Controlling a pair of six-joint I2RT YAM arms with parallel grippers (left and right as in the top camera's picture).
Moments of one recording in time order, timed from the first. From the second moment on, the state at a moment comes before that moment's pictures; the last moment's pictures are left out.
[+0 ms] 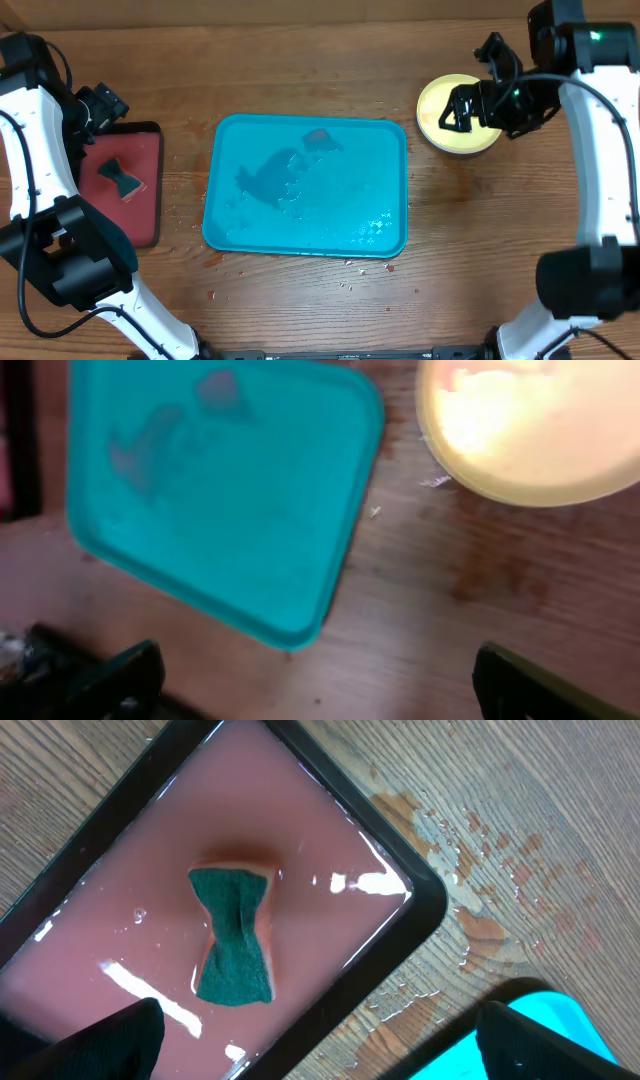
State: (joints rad) left arm 0.44 2.05 1.94 -1.20 0.04 -0.42; right arm -0.01 1.84 2.00 -1.57 -0.41 -0.17
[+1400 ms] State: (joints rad) left arm 0.44 2.05 1.94 -1.20 0.04 -0.42; right arm 0.11 1.59 1.82 -1.07 -0.46 -0.19
